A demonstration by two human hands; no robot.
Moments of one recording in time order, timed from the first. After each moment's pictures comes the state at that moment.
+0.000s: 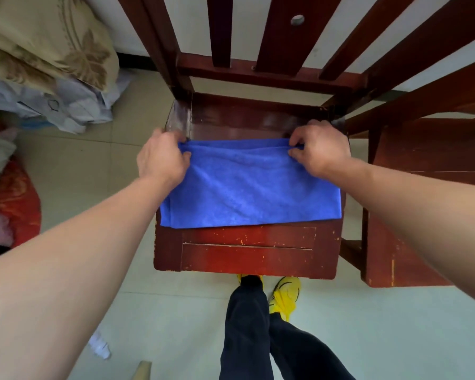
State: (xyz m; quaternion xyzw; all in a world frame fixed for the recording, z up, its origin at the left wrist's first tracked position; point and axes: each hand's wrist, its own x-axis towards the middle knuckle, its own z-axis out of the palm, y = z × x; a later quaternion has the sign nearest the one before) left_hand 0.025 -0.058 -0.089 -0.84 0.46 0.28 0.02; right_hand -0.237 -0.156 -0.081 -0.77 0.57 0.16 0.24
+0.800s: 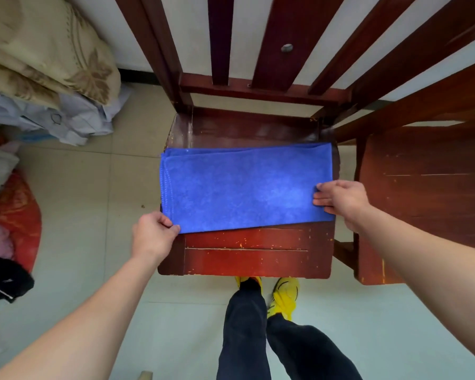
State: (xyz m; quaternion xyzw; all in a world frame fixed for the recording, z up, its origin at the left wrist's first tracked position) left_hand 0.018 0.058 -0.085 -0.87 0.20 0.44 -0.06; right_hand -0.301 -0.094 -0.065 -0.30 0.80 -0.04 0.52
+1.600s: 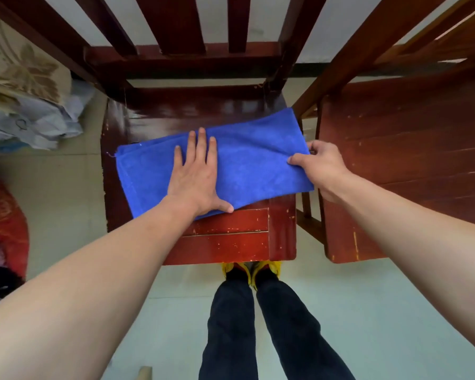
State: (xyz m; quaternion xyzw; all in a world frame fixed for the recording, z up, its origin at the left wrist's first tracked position) left_hand -0.135 -0.040 -0.096 -0.65 0.69 0.22 0.22; right_hand -0.359 -0.101 -0.082 -0.35 0.75 -0.11 0.55
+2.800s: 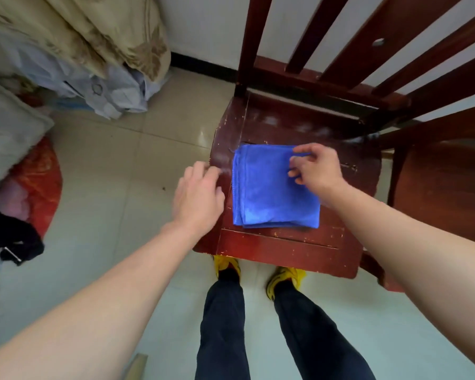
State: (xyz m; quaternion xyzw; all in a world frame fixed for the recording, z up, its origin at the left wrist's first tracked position) left_hand 0.037 0.056 -0.052 -0.80 0.52 0.29 -0.08; right_hand -0.147 -0.079 -0.058 -0.47 0.70 -0.06 0.54
